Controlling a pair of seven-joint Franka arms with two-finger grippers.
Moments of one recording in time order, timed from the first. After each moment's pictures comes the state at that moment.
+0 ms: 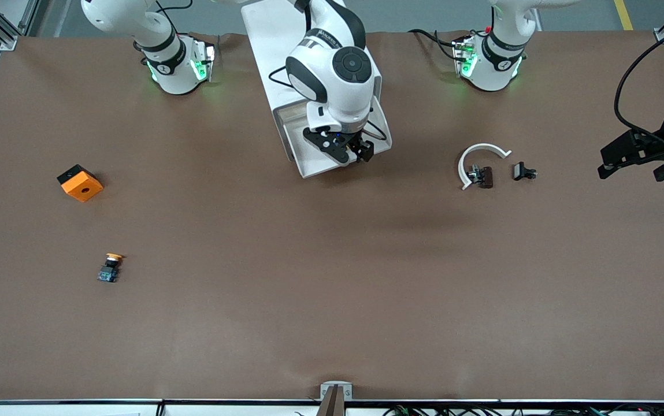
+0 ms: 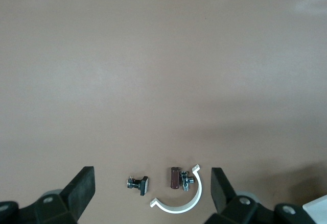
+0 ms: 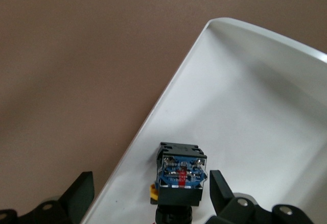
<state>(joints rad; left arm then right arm) 0.00 0.07 -0.06 -1.45 -0.02 1.62 0.00 1.01 0.53 -0.07 -1.53 0.09 2.00 1.56</state>
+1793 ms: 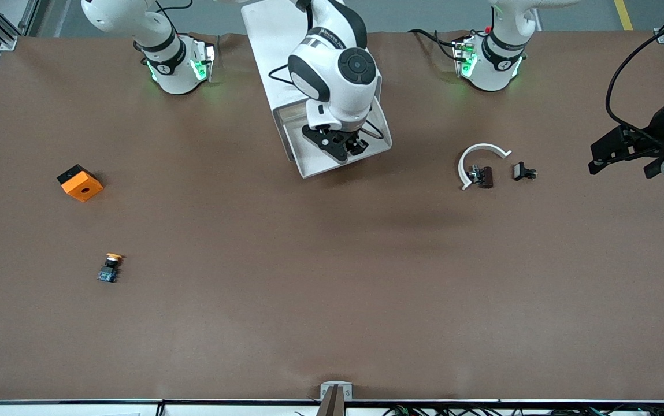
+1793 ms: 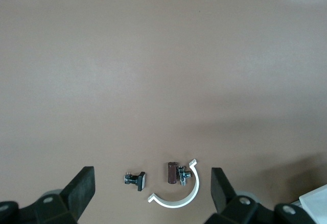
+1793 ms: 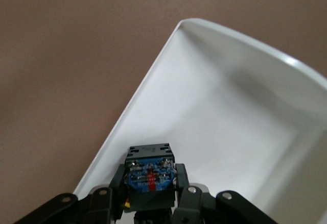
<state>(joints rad) 0.00 0.07 -0.08 -1.46 -0.02 1.61 0.00 1.01 0.53 -0.08 -1.49 0.07 1.87 1.56</state>
